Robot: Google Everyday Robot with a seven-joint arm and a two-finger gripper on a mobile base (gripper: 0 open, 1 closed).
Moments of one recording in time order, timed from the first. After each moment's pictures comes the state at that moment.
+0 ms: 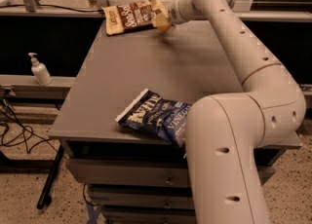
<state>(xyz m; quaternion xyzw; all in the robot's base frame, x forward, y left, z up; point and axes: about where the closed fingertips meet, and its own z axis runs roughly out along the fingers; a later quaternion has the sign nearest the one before) 0.919 -0.046 0.876 -0.30 0.82 0.13 0.47</state>
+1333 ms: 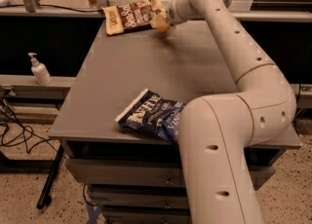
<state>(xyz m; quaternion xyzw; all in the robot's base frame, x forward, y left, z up) 0.920 -0.035 0.869 -0.30 0.83 0.14 0.45</state>
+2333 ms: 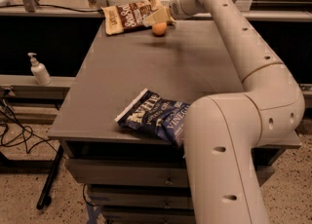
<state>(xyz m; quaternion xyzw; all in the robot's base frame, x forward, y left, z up) 0.911 -0.044 0.893 -0.30 0.82 0.15 0.46</state>
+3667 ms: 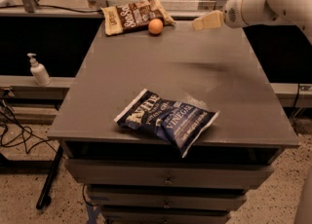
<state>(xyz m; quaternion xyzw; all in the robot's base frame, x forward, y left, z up) 0.789 -0.181 0.933 -0.25 0.82 0.14 0.49</state>
